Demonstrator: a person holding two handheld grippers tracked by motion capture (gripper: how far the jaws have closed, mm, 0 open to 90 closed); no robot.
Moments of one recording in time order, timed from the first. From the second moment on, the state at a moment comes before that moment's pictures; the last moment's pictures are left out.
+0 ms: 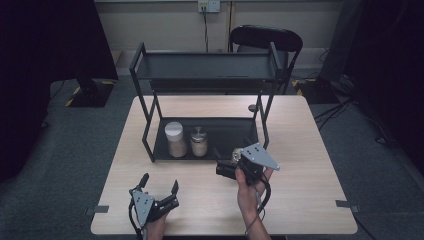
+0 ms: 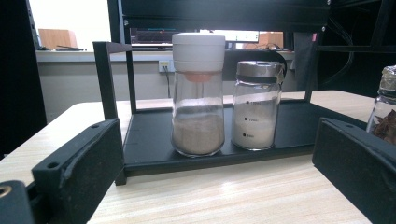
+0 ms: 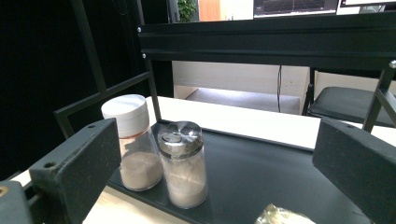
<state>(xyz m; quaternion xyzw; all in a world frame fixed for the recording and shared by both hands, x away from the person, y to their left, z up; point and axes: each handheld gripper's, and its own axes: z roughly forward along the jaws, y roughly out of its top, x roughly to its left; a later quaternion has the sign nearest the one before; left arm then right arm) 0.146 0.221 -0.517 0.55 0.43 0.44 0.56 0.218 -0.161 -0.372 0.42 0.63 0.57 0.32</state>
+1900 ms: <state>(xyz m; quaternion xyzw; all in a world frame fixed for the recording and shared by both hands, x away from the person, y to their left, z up) 0.146 0.221 -0.517 0.55 0.43 0.44 0.56 0.179 -0.212 -0.421 0.46 0.61 0.54 0.36</state>
